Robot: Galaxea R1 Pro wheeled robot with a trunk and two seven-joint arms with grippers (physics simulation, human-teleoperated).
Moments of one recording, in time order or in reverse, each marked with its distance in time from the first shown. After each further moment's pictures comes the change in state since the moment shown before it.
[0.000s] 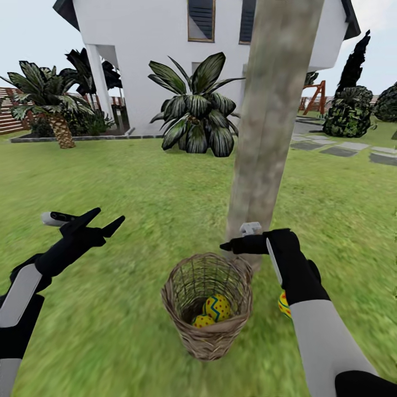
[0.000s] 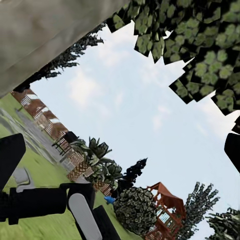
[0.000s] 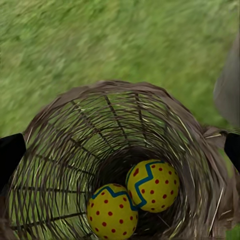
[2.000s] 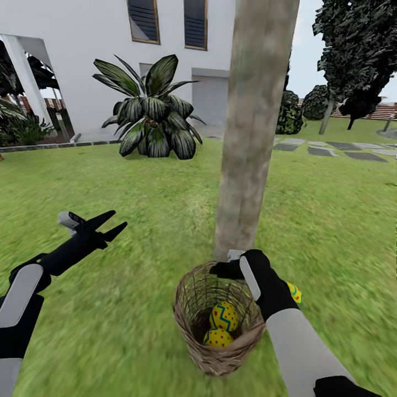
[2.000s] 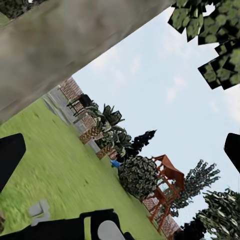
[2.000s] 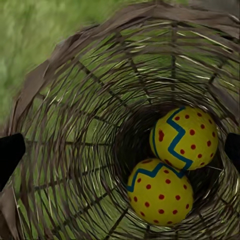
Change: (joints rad) left arm 0.000 -0.010 0.021 0.006 -0.004 -0.004 0.243; right arm 0.042 0.118 0.038 0.255 -0.407 -0.006 -0.614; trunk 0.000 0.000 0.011
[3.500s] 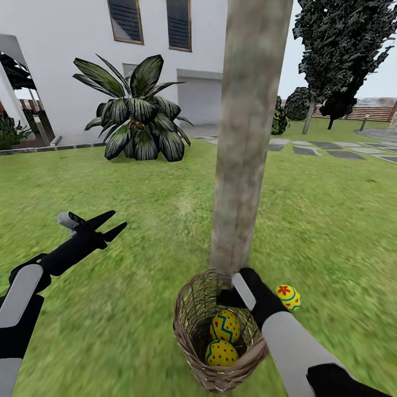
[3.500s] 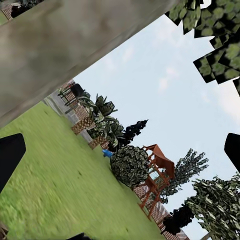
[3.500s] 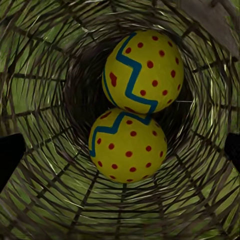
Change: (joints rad) left arm 0.000 0.000 0.001 0.003 0.002 0.000 0.001; right arm -0.018 0.000 0.030 0.318 -0.212 -0.045 -0.335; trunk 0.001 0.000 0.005
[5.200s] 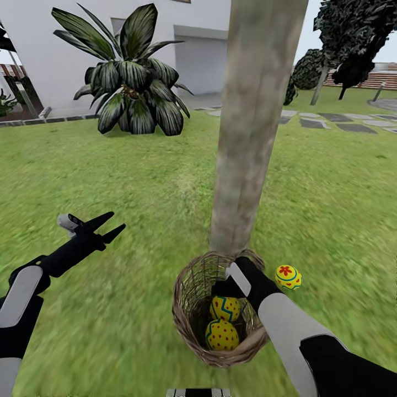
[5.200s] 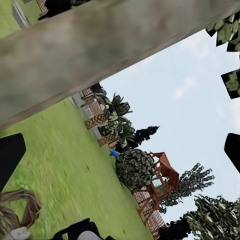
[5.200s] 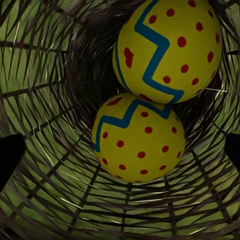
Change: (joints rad) left arm 0.000 0.003 0.011 0.038 0.000 0.000 0.000; right arm -0.123 0.000 0.069 0.136 0.001 0.010 0.103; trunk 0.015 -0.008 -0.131
